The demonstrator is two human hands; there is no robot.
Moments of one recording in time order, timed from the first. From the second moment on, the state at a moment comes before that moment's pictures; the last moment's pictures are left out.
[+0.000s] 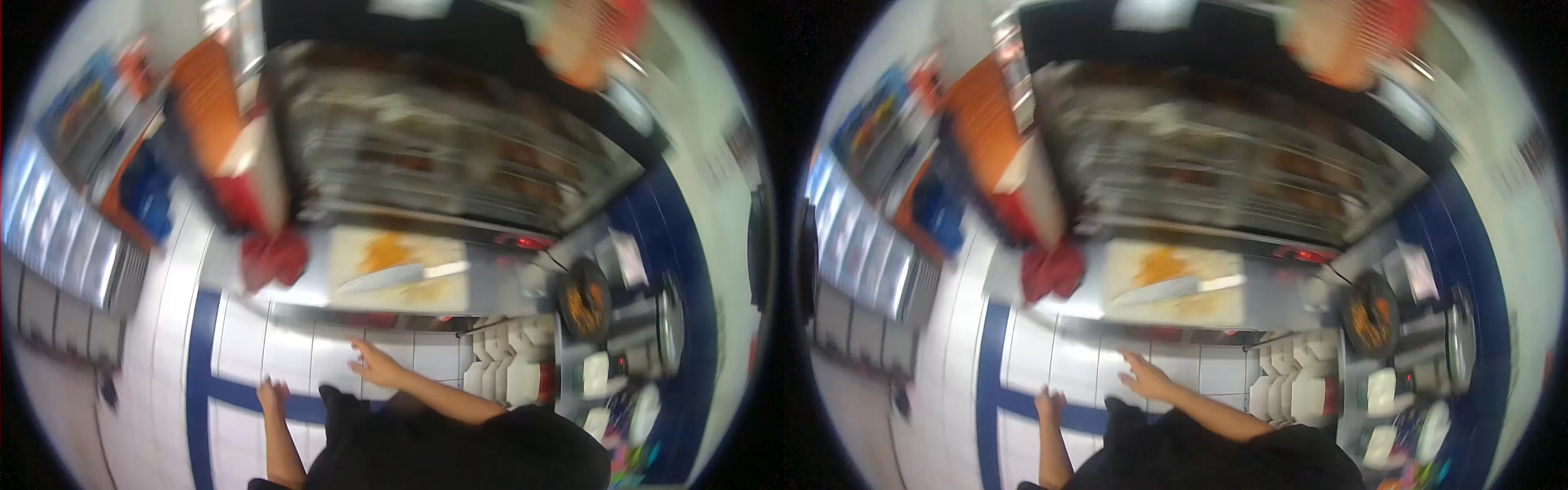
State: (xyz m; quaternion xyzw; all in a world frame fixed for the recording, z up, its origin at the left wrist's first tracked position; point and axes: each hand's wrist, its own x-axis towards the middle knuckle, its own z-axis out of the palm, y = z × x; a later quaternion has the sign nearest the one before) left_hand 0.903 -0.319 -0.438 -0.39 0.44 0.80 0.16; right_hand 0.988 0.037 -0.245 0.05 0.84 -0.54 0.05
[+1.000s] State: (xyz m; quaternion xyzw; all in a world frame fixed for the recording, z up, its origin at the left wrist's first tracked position) left_hand 1.024 -0.310 -0.611 -0.67 0.35 0.66 0.06; right_hand 0.509 -0.038 -0.646 -0.19 0.97 -0.08 -0.13
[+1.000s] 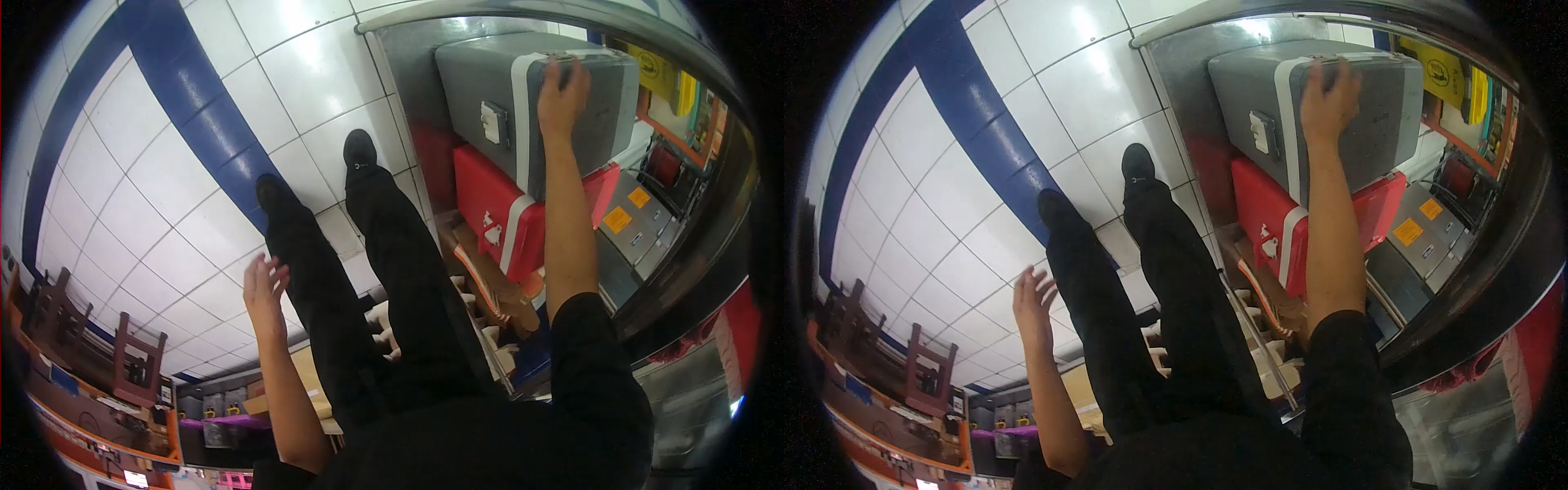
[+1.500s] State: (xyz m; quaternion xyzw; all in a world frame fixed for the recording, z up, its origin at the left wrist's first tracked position) left_hand 1.113 -0.247 -0.655 -0.65 0.35 0.60 0.30; right_hand 0.576 0.128 -0.632 0.39 0.86 -0.34 -0.04
